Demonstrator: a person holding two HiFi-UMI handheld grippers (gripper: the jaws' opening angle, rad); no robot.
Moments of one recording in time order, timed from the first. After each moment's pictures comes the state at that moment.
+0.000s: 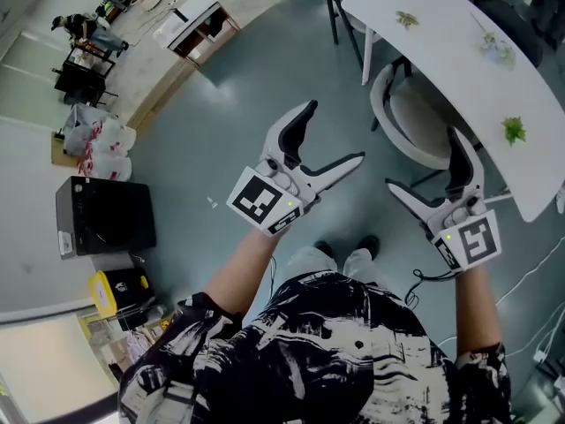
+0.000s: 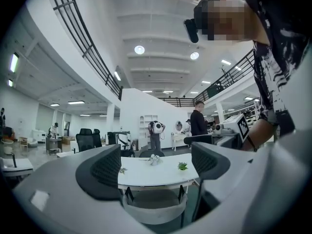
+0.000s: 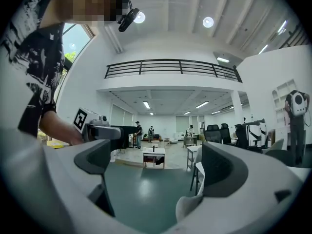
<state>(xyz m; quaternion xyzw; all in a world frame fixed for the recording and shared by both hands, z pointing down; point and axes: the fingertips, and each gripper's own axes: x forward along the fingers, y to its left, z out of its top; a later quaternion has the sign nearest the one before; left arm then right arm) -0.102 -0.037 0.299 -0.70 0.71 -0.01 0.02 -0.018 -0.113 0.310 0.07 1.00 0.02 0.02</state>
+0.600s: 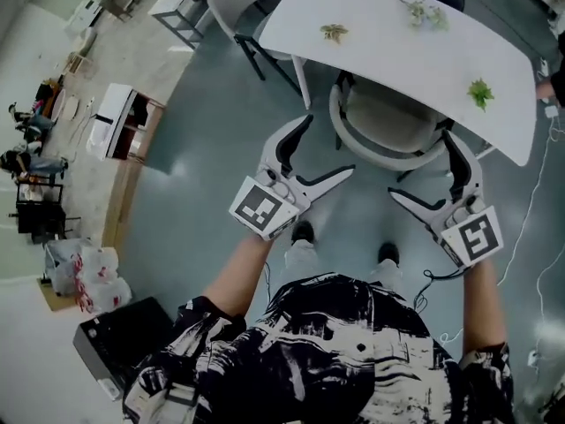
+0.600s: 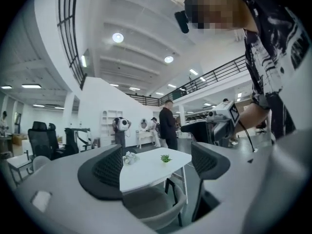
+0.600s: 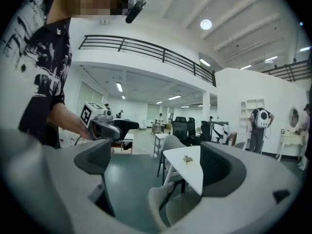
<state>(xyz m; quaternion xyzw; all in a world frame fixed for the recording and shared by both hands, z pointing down) -0.214 -0.133 0.360 -0.85 0.52 -0.04 0.02 -0.096 -0.169 0.351 -0.12 0.99 0.05 -0.06</state>
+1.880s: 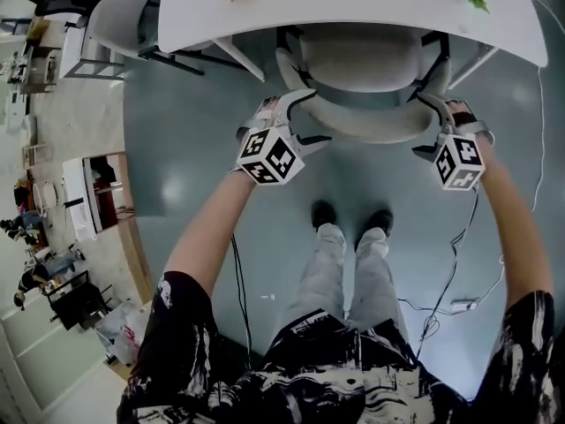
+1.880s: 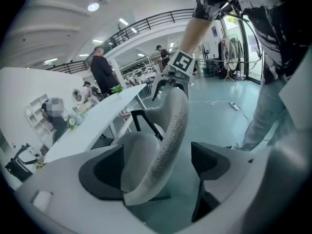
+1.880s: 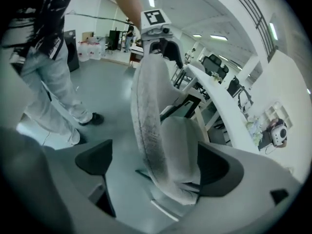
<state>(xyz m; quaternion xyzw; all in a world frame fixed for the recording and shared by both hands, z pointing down) -0.243 -0.251 0.713 -0.90 0.16 -0.40 0.10 -0.070 -0.255 0.761 -0.03 0.84 0.19 -0.51</state>
